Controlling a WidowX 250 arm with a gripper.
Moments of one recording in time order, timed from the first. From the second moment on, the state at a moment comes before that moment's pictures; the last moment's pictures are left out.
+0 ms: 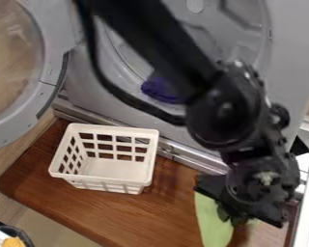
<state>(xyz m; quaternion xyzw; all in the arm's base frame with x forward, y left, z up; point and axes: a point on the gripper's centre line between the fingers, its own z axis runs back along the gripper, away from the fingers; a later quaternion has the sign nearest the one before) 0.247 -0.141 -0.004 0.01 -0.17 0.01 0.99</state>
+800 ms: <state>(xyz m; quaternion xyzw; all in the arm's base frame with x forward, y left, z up) 0.260 -0.142 -0.028 -0.01 -0.14 0.03 0.99</state>
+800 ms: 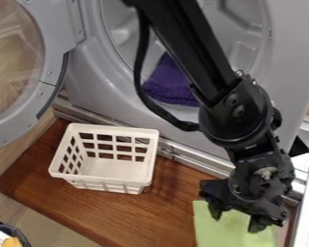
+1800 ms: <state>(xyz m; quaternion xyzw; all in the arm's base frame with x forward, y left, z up) 0.256 -0.126 0.065 -0.05 -0.17 -0.03 0.98</state>
